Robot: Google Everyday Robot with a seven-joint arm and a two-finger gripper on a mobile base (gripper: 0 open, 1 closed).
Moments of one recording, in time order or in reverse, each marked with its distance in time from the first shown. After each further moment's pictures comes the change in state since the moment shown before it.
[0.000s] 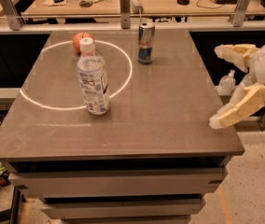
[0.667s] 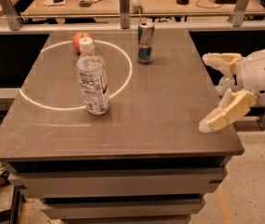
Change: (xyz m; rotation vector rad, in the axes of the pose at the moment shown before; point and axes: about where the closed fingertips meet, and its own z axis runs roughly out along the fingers) arm 0.000 0.008 0.026 -0.061 -0.082 0.034
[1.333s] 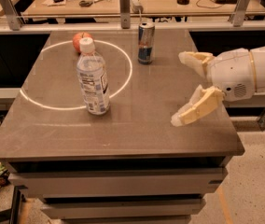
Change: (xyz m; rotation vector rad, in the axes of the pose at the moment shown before) arm -0.016 -0.007 0.047 -0.030 -0.083 -0.010
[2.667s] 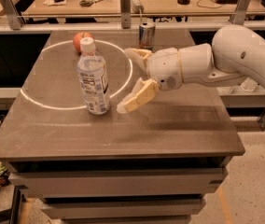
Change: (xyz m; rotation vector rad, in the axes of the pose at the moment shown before) arm -0.038 -0.023 0.131 -0.147 -0.178 -0.072
